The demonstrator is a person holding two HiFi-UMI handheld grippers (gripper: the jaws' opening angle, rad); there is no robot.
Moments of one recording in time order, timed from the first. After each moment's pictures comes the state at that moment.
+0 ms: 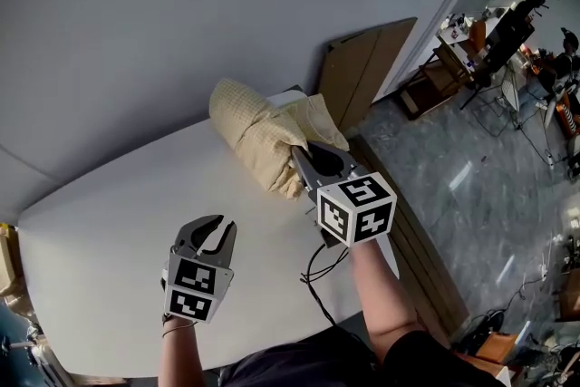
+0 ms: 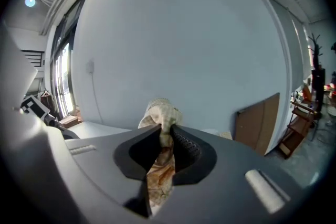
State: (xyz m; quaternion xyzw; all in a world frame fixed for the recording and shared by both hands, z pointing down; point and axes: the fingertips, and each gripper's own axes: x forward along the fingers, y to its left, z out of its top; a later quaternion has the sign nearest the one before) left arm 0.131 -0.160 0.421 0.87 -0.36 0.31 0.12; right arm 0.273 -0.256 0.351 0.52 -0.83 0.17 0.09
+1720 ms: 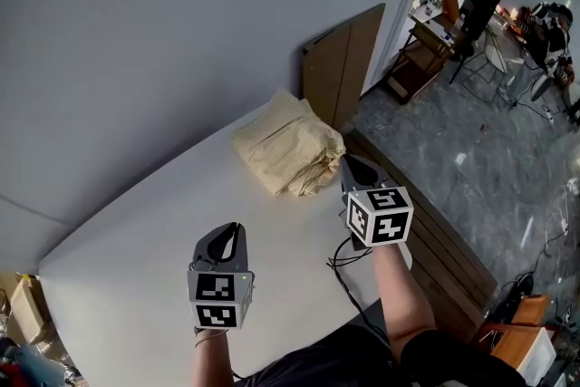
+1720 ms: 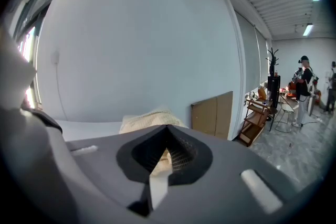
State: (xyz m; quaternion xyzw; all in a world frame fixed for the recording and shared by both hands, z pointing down) left arm 0.149 -0.174 0.399 0.87 -0.40 0.26 0.12; right arm 0.385 -0.218 0.388 0.68 -0.71 0.18 0.11
